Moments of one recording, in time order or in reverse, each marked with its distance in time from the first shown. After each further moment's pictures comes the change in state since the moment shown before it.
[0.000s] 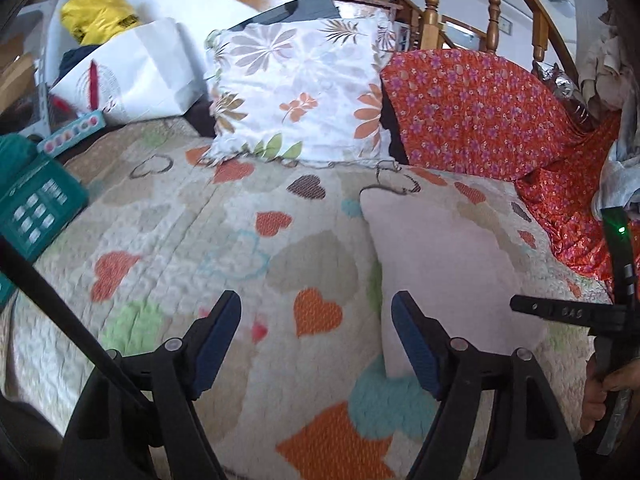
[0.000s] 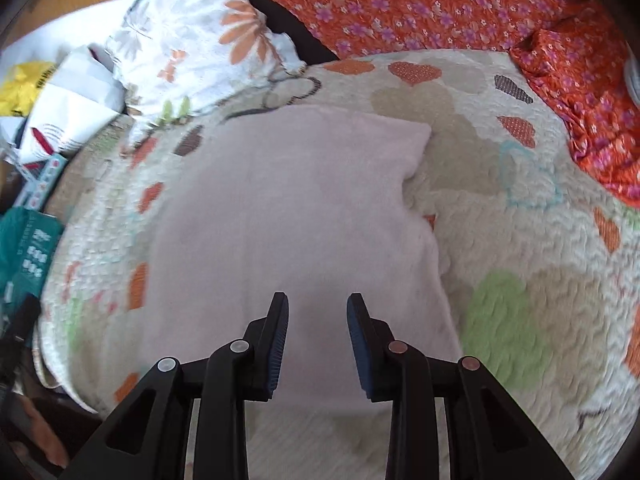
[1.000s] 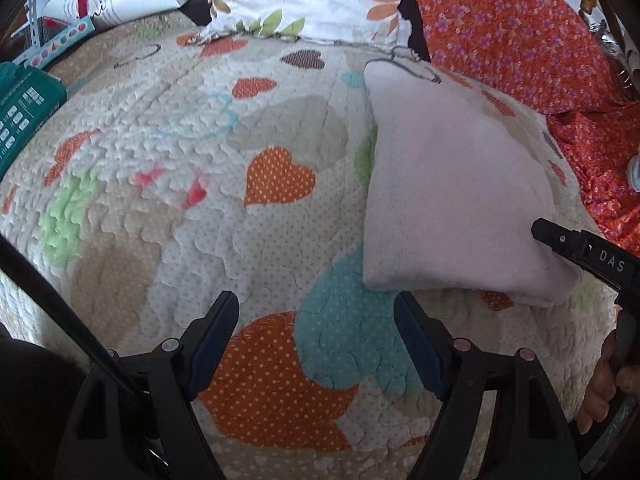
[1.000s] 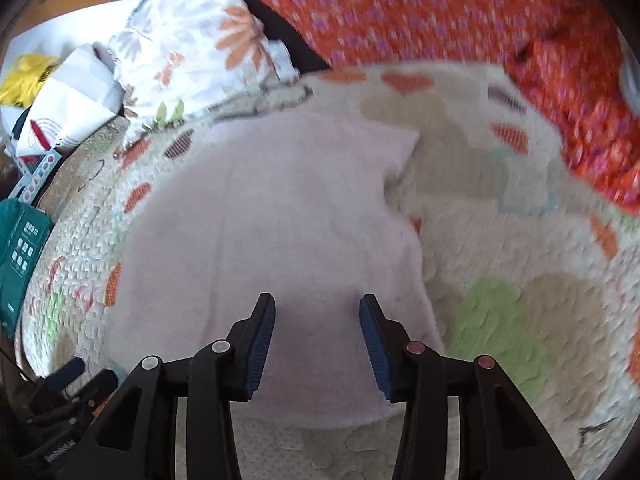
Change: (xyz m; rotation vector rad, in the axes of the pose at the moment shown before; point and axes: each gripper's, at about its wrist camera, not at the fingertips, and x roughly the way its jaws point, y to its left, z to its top) left arm 0.078 -0.039 -0.061 -0.080 0.342 0.051; right arm 0.027 -0.017 -0.008 -0.015 -0.030 -0.033
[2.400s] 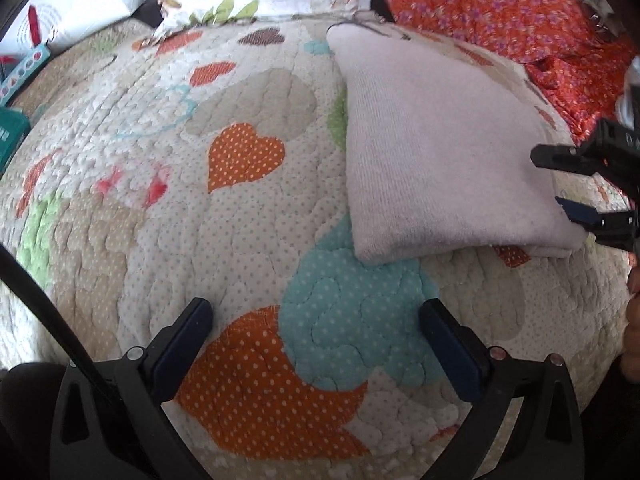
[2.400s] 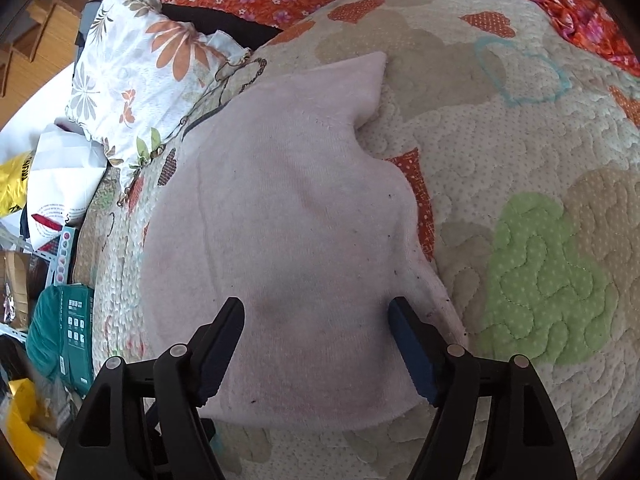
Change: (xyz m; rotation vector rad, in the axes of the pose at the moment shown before) left arm 0.019 -0.006 -0.002 0.145 0.079 -0.026; right arm 0.019 -0.030 0.003 0.329 0.126 0.163
